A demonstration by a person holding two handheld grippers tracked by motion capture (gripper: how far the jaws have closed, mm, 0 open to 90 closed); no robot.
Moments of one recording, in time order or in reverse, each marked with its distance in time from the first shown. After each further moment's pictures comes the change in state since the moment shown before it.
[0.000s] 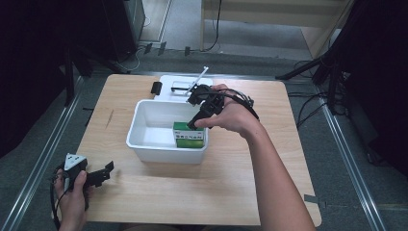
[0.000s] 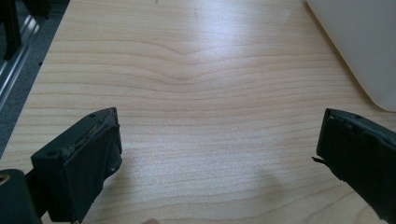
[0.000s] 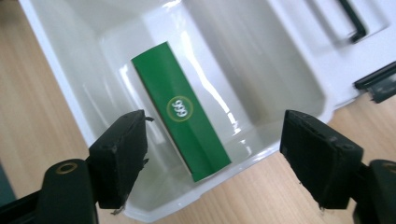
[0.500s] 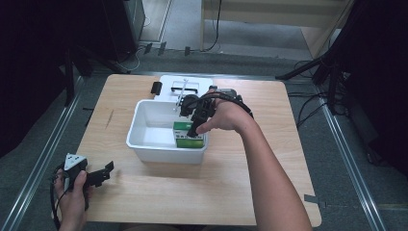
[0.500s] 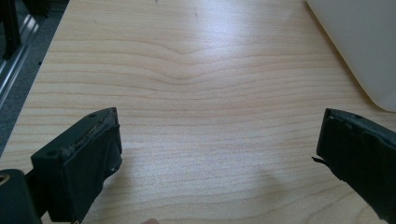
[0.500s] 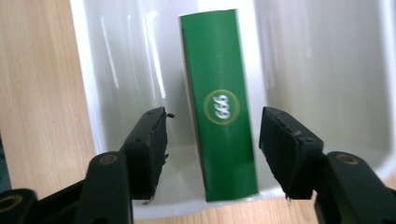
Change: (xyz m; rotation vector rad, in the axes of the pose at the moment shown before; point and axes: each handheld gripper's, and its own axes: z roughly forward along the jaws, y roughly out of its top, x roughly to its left) left arm 0.000 0.000 0.000 0.001 -0.002 -0.001; right arm 0.008 0.012 0.030 0.161 0.100 -0.343
